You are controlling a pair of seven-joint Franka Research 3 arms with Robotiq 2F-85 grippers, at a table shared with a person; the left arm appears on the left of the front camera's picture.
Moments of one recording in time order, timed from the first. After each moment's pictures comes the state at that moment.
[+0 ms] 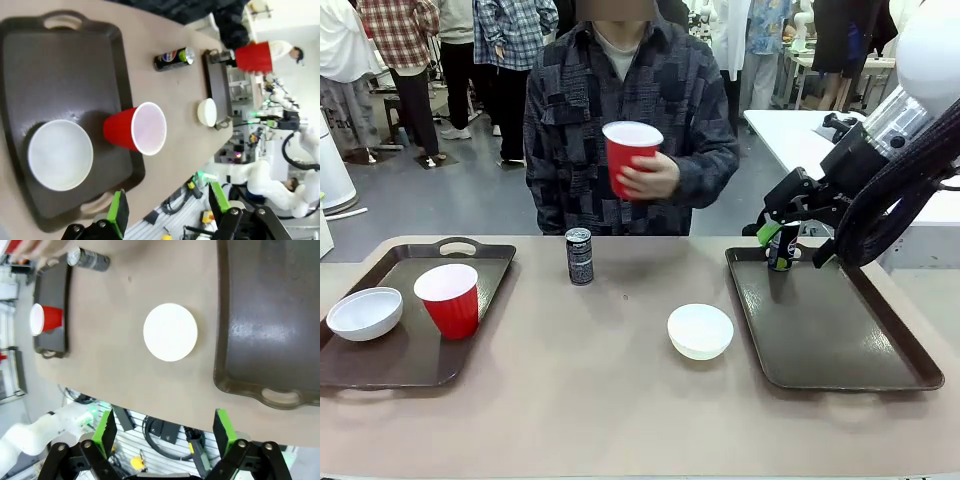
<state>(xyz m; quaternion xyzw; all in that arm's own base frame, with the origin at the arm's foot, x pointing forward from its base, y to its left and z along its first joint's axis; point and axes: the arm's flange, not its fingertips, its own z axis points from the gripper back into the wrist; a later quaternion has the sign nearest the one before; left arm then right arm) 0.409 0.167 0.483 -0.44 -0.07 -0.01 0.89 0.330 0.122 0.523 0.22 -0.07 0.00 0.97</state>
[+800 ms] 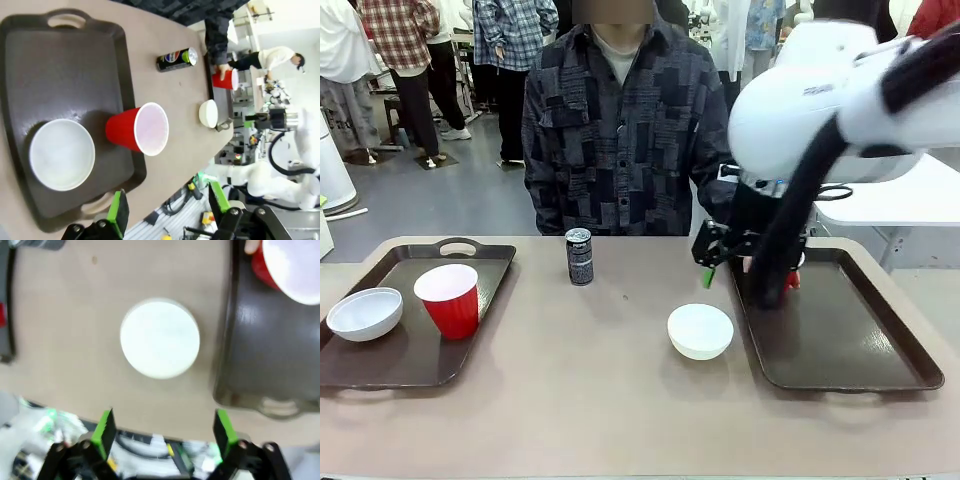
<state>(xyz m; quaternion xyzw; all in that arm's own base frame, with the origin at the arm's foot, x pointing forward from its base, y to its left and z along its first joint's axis) 0.409 0.167 0.480 -0.44 -0.07 -0.01 0.89 0.359 0.220 0.471 0.07 -0.01 0.04 1.00</state>
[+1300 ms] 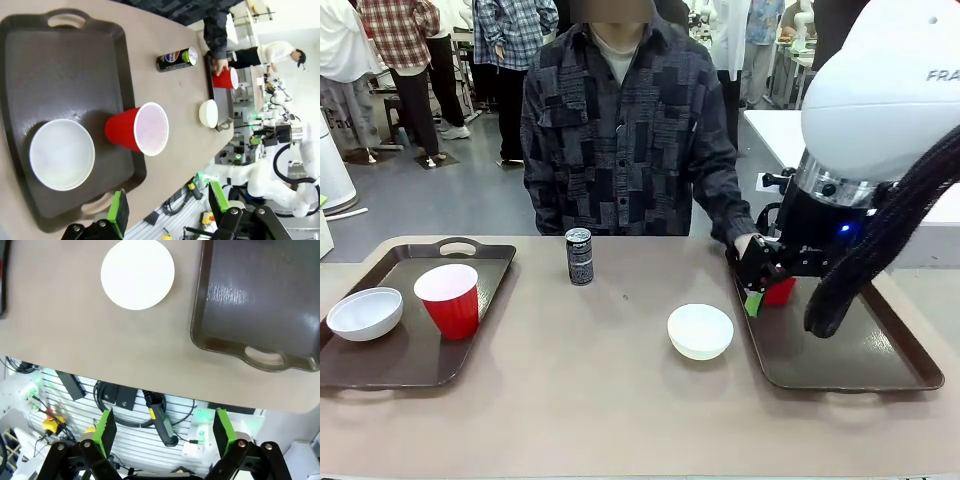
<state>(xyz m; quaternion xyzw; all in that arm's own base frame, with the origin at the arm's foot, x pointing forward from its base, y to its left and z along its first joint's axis) 0.409 0.167 0.481 -0.44 -0.07 -0.01 0.89 0.302 0.179 0.486 0.06 0.02 0.06 1.00</state>
